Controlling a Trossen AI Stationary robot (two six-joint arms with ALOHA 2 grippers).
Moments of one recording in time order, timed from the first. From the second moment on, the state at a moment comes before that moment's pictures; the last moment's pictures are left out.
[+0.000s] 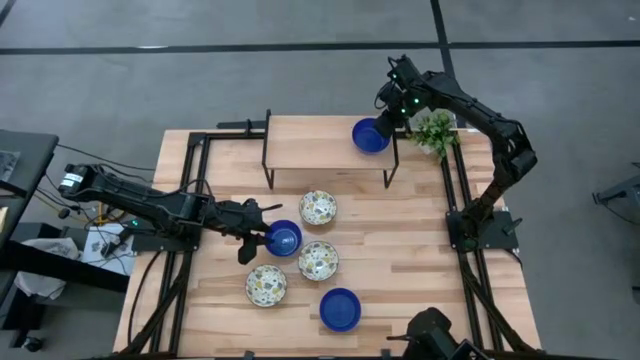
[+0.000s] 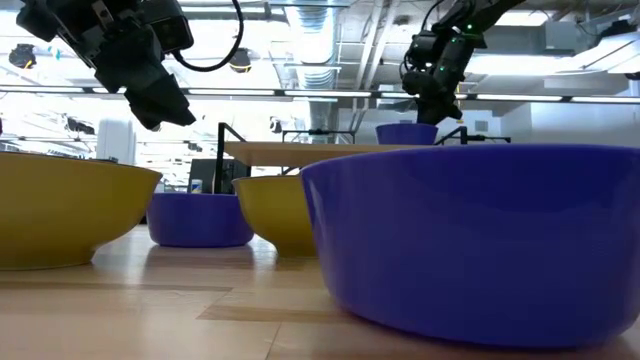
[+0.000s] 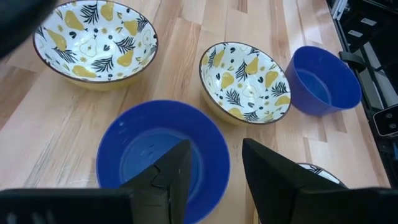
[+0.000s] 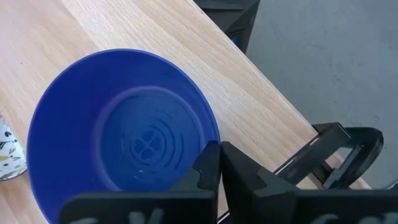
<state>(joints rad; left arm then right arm) -0.21 0.83 0.51 -0.16 -0.08 -0.35 -0.87 1.67 1.57 -1.02 -0.20 -0.17</state>
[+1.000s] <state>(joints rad) -0.21 0.83 0.51 -0.16 -0.08 -0.15 -0.76 1.47 1.62 -0.99 -0.21 -0.30</state>
